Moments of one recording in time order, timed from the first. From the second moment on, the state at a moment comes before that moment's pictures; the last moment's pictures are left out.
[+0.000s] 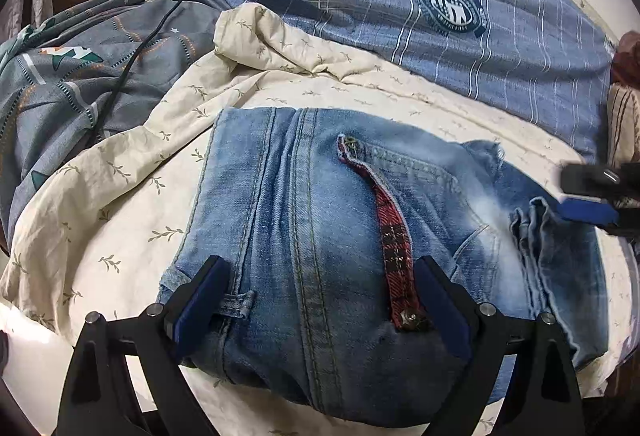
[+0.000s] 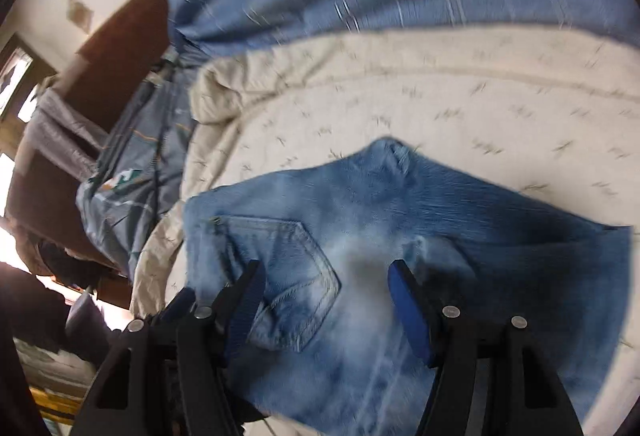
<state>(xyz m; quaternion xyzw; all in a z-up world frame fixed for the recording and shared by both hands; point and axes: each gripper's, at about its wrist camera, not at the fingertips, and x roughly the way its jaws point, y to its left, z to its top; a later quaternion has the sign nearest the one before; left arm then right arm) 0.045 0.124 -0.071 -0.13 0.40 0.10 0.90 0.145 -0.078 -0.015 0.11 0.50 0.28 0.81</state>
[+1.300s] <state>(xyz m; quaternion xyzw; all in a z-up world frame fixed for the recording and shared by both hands) -0.001 0.203 -0.107 -0.47 0.40 0.10 0.78 0.067 -0.183 -0.066 0.19 0.43 0.24 0.85</state>
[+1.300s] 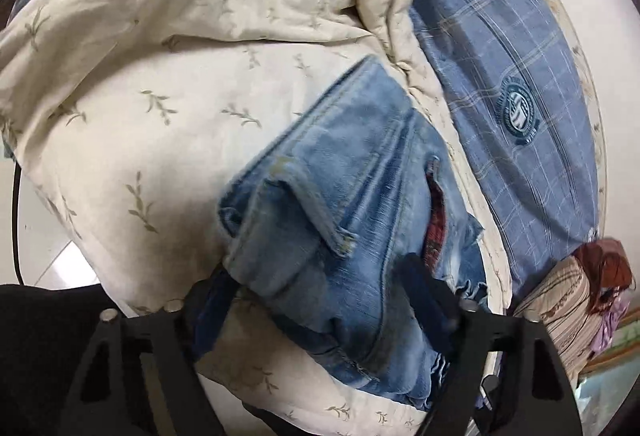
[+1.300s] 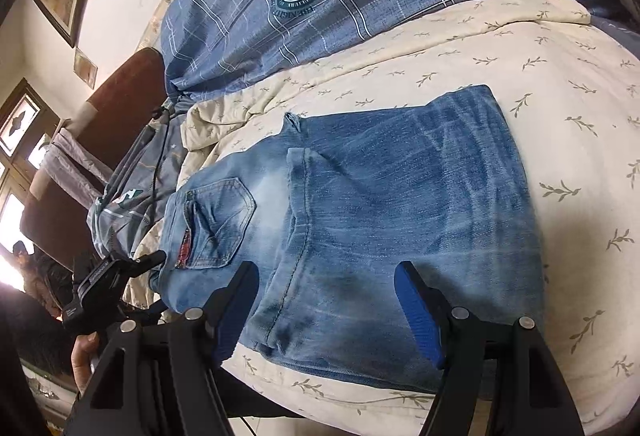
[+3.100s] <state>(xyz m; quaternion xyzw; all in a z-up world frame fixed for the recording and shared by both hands) 0.031 -0.116 -0.015 0.04 0.44 -0.22 0.87 0.014 -0.358 -0.072 0.47 0.28 0.13 0.83</state>
